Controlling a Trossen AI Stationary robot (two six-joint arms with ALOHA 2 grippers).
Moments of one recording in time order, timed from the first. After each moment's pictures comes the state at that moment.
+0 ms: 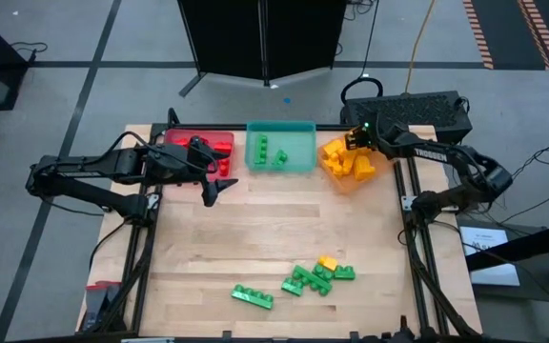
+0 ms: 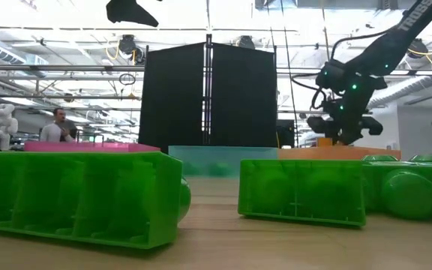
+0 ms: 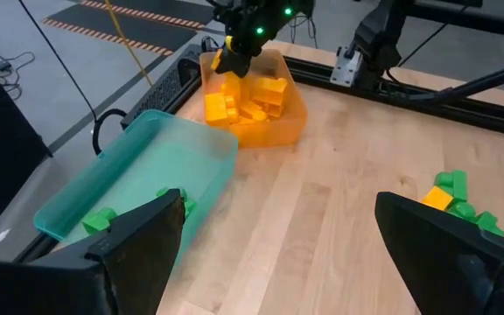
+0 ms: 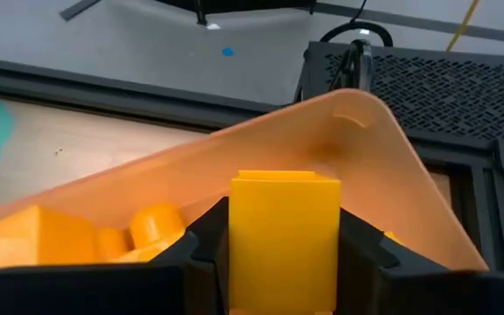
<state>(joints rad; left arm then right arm) 0.01 1.01 1.08 -0.54 -0.27 -0.20 -0.91 1.37 0.65 -0.16 0.33 0.40</state>
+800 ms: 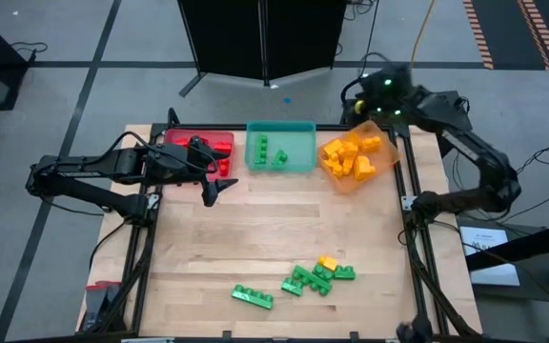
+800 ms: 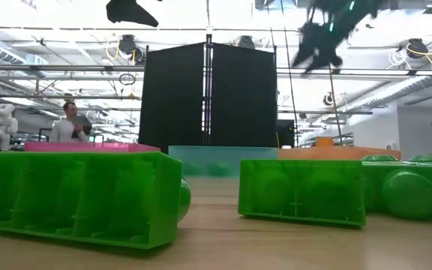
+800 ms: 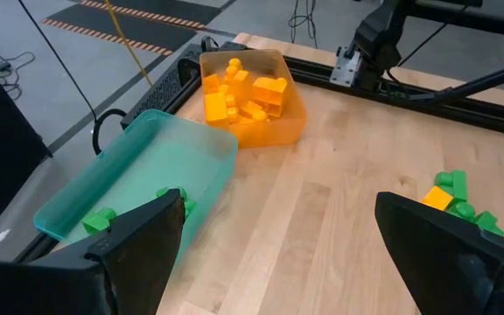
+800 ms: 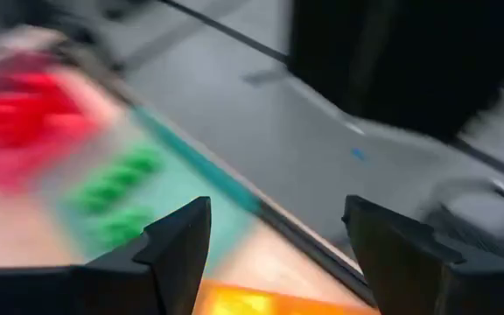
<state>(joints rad) 0.01 1.01 1.08 -0.54 -0.27 -0.20 -0.88 1.25 1.25 -0.59 -0.08 0.03</state>
